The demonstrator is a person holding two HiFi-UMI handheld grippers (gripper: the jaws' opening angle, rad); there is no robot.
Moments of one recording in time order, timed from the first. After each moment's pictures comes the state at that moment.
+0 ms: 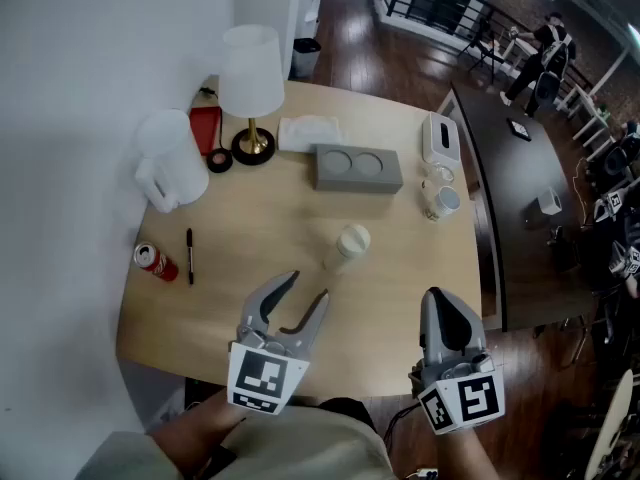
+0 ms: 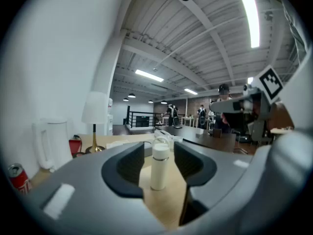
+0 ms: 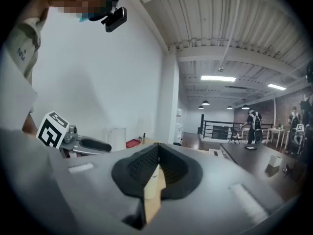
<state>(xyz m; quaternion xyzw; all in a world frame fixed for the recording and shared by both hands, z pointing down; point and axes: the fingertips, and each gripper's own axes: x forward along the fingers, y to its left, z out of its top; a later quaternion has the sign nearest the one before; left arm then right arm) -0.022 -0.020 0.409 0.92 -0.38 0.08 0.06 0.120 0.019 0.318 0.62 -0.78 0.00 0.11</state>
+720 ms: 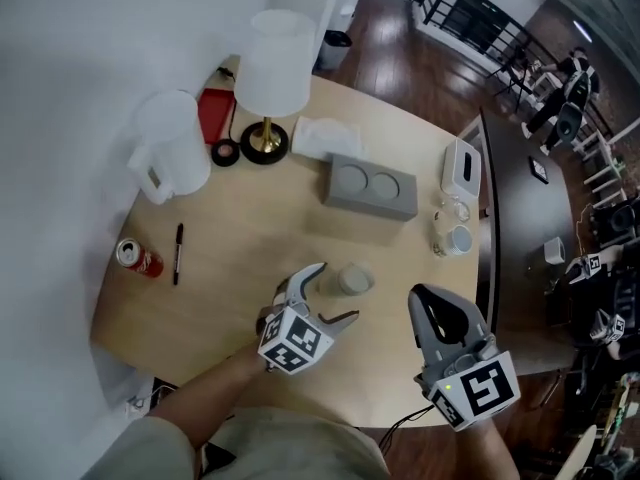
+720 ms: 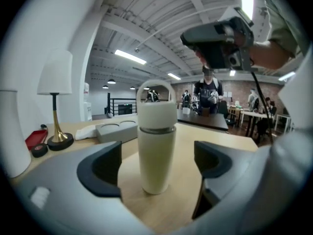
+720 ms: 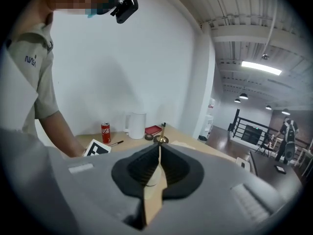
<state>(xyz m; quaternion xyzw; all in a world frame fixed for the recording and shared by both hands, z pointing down) 0.077 -0.086 0.549 0.95 -0.27 0.17 0.07 0.090 -0.070 0.334 0.45 -0.86 0.00 0.23</state>
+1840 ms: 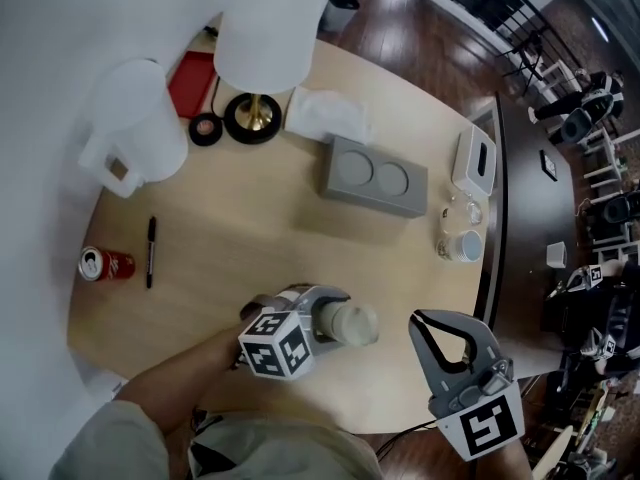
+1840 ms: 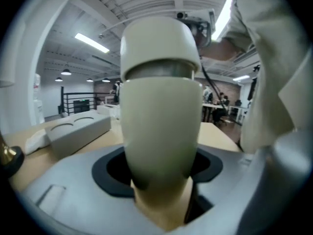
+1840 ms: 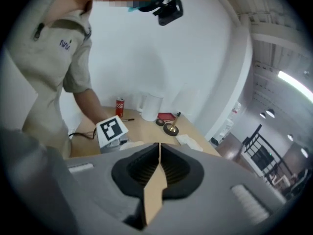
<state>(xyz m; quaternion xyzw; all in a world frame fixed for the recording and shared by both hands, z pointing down) 0.106 -0.041 0.559 0.98 0.00 0.21 0.03 0.086 -0.080 0.362 0.32 -0.86 -0.05 0.39</state>
